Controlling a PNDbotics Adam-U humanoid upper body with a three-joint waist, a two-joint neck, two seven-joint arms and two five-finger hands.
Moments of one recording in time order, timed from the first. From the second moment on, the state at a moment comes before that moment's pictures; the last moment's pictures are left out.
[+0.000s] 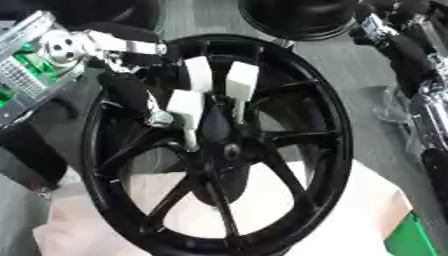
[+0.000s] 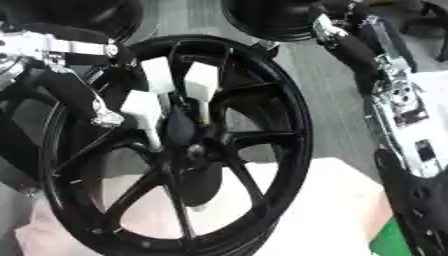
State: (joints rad) left arm -1.11 0.71 -0.69 -1.63 -0.17 0.46 -0.78; right arm -0.56 -0.39 0.01 -1.71 -0.16 0.24 -0.08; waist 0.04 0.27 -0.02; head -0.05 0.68
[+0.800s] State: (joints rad) left arm -1.11 0.70 -0.69 -1.61 -0.19 0.45 -0.79; right arm -0.57 -0.39 0.01 -1.71 -0.16 0.24 -0.08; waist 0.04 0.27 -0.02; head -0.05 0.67
